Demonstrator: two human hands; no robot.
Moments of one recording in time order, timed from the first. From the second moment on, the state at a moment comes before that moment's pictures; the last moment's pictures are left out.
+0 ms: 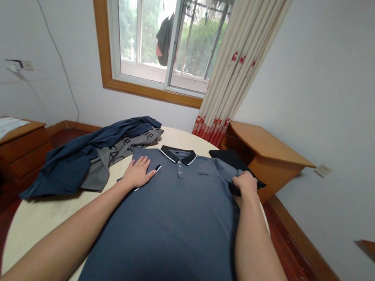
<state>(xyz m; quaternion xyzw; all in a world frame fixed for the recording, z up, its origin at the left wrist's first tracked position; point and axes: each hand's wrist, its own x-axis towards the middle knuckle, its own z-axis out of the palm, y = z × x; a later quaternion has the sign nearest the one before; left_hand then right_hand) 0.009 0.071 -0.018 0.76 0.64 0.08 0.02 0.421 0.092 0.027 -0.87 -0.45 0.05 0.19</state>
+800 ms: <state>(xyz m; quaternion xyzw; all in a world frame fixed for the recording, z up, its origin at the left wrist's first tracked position) 0.009 0.070 -0.019 0.76 0.64 0.08 0.01 0.368 0.080 0.048 -0.77 -0.60 0.03 0.23</state>
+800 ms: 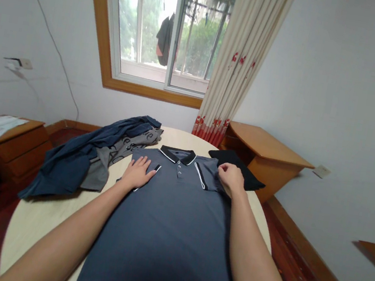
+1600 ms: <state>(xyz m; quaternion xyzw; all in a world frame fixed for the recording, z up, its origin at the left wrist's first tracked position) 0.010 0.068 -0.018 0.76 0.64 0.09 0.01 0.321 0.089 0.011 -0.71 -0.70 -0.02 0.07</state>
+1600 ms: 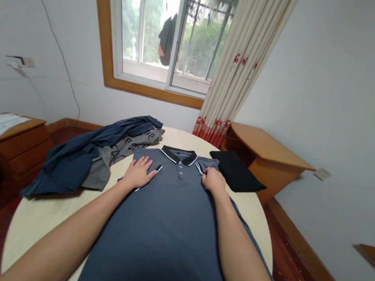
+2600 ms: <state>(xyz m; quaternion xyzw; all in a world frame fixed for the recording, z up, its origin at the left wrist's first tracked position) 0.012 0.063 -0.013 0.76 0.65 0.09 0.02 0.322 0.146 -0.010 -0.74 -0.67 -0.01 0.05</state>
